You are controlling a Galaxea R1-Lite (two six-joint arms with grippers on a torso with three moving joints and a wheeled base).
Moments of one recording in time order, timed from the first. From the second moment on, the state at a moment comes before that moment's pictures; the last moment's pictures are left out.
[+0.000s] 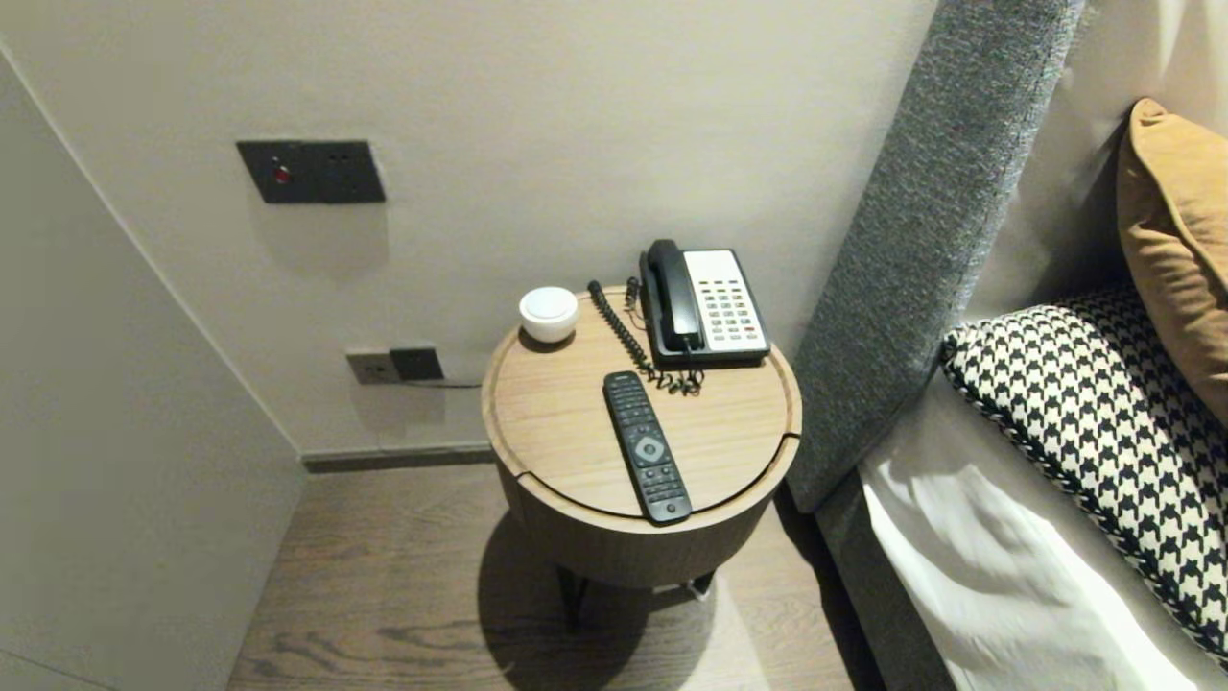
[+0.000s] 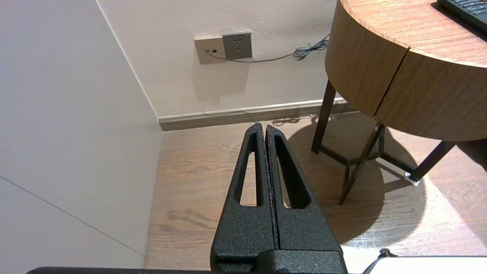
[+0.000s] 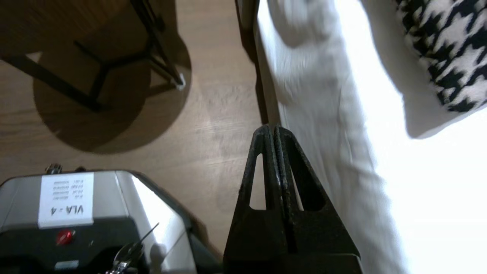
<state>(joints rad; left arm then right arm) 0.00 0.00 0.00 0.00 0.00 0.09 -0.16 0.43 -0.02 -0.04 0.06 -0.06</state>
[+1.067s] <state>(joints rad) 0.00 0.00 0.00 0.00 0.00 0.09 -0.13 0.26 0.00 -0.13 0.01 -0.10</state>
